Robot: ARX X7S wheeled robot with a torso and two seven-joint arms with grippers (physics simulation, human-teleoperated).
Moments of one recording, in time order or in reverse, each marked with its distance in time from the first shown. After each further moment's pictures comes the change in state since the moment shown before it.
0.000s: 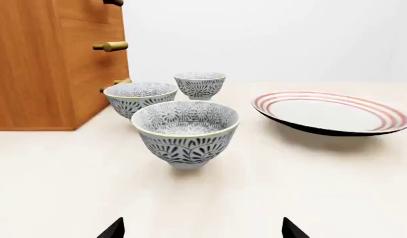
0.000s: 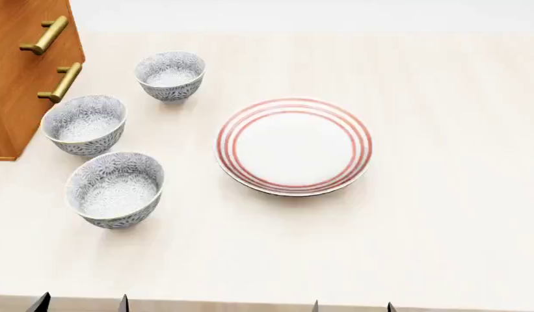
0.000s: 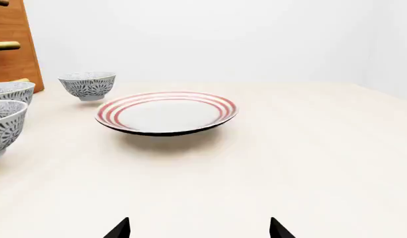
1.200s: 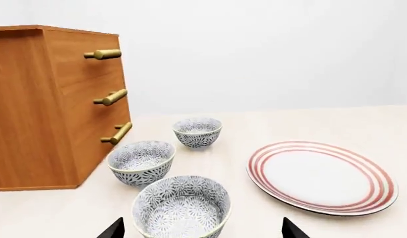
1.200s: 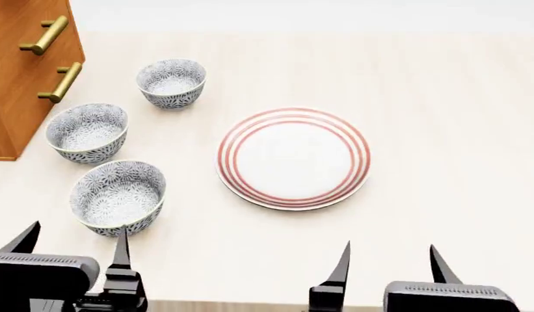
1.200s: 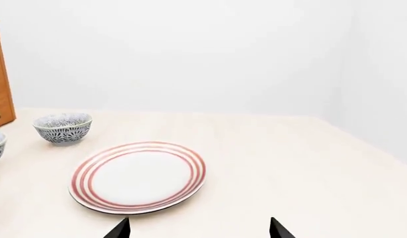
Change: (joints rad) left arm -0.164 -0.069 0.128 0.464 -0.048 -0.588 -0.147; right arm 0.094 0.155 -0.048 -0.467 0.120 0.509 0.167
